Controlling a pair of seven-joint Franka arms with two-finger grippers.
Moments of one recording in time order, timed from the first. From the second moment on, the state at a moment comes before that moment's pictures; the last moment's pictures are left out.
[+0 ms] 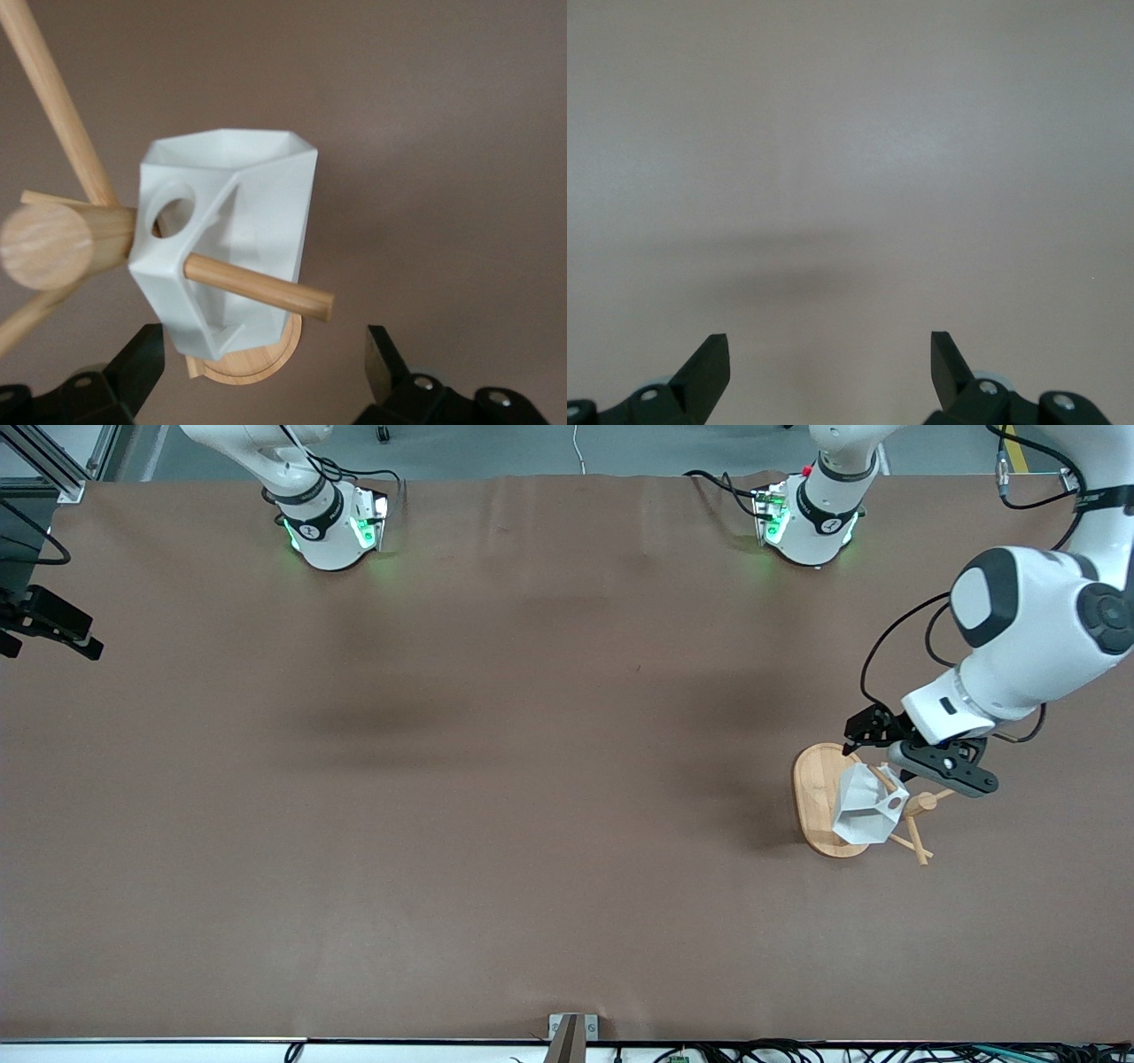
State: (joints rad) left arm 0.47 0.14 -0.57 -1.96 -0.11 2.19 0.38; right arm 0.01 -0.04 -0.08 -1.54 0.00 1.54 -0.03
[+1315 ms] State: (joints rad) left arm 0.35 0.11 -0.44 -1.45 -0.08 1.67 0.10; right arm 0.02 -0.04 -0.08 -1.54 0.00 1.54 -0.03
